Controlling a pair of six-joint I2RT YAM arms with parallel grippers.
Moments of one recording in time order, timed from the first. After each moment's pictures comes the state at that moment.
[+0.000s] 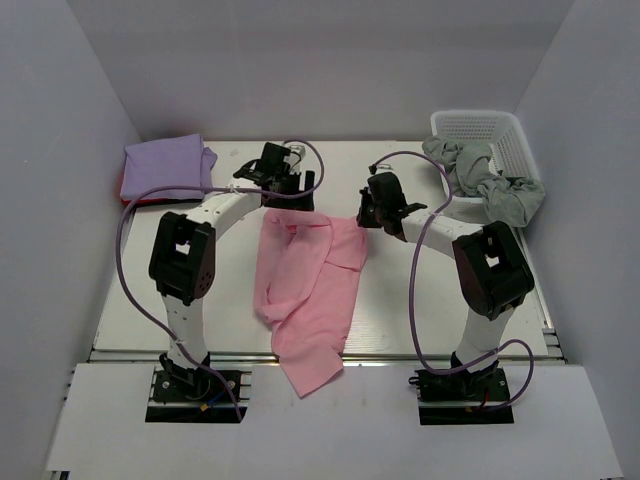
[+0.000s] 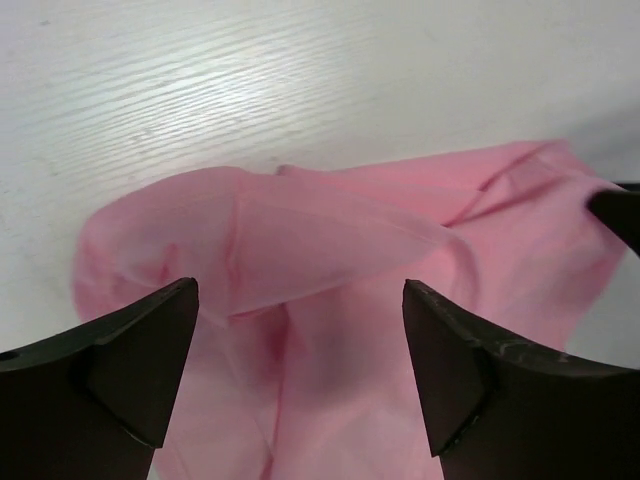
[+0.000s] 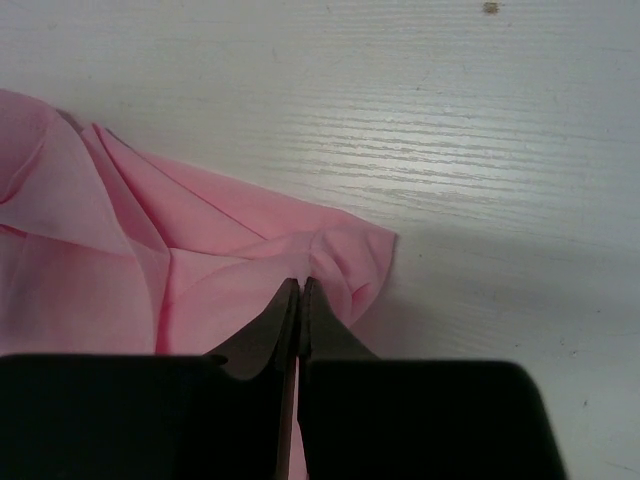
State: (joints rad) left arm -0.40 1.99 1.56 -0.44 0.12 -0.22; right arm 0.50 1.83 1.15 -0.03 0.07 0.41
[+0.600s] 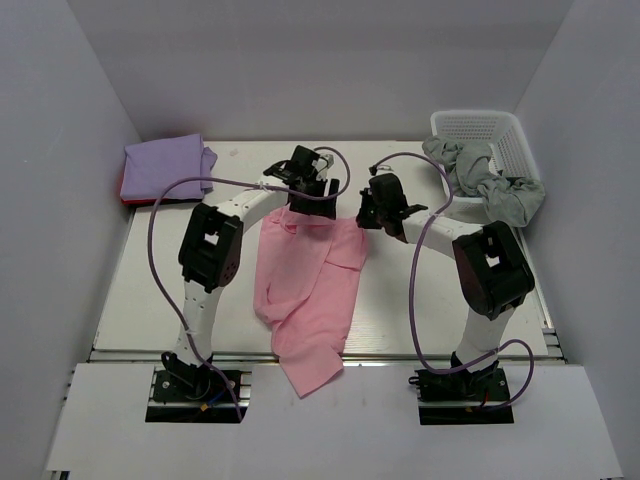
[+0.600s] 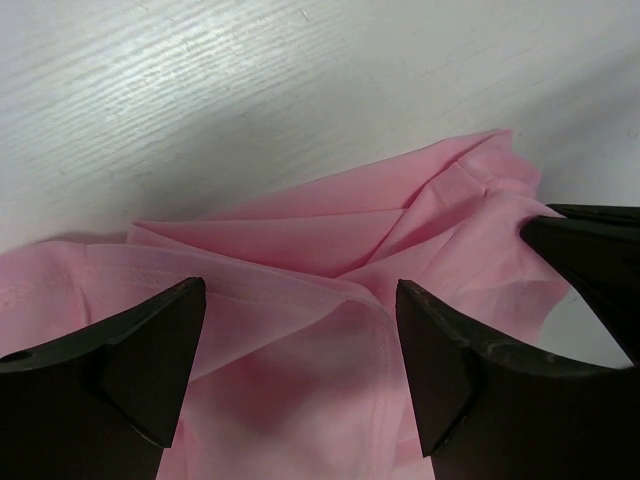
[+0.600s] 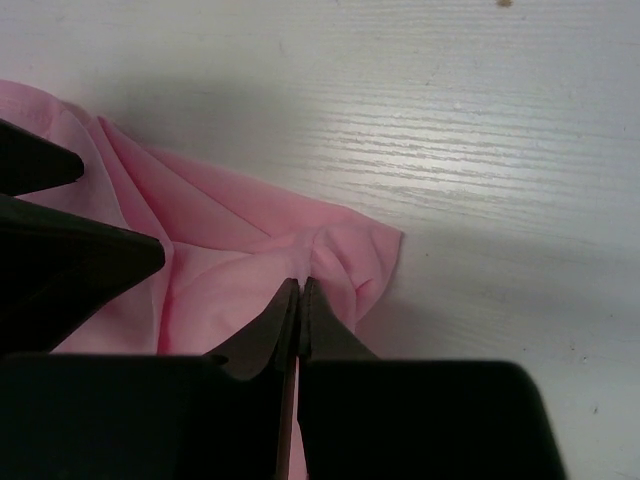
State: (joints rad) left arm -0.51 2.18 1.77 -0.52 0.17 -0.22; right arm 0.50 1.83 1.14 0.00 0.04 0.41
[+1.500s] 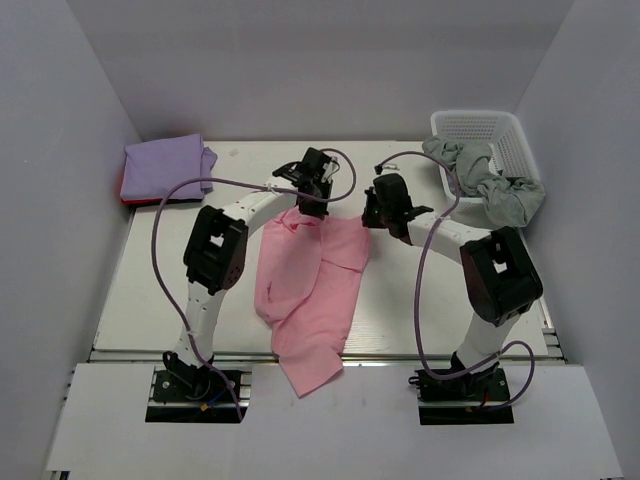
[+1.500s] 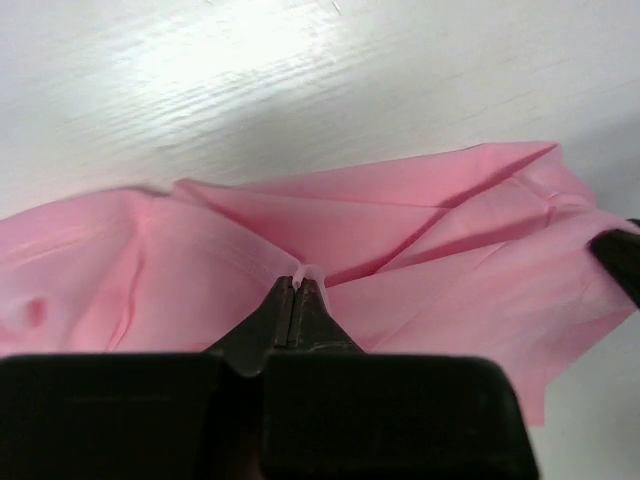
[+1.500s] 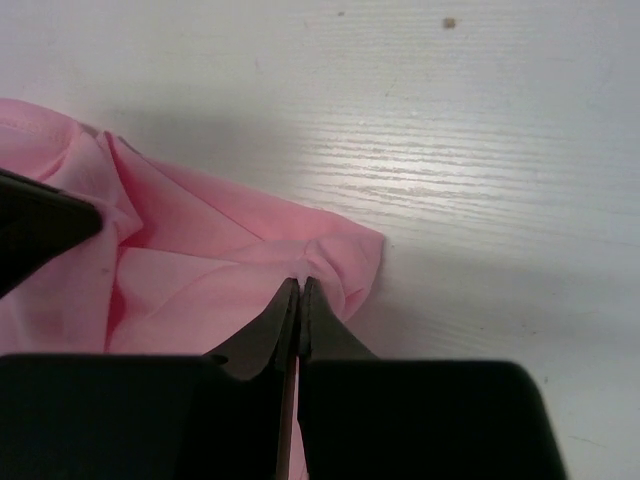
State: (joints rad) left arm -0.56 2.21 1.83 -0.60 0.01 -0.27; right arm 0.49 1.78 1.10 -0.01 0.08 0.39
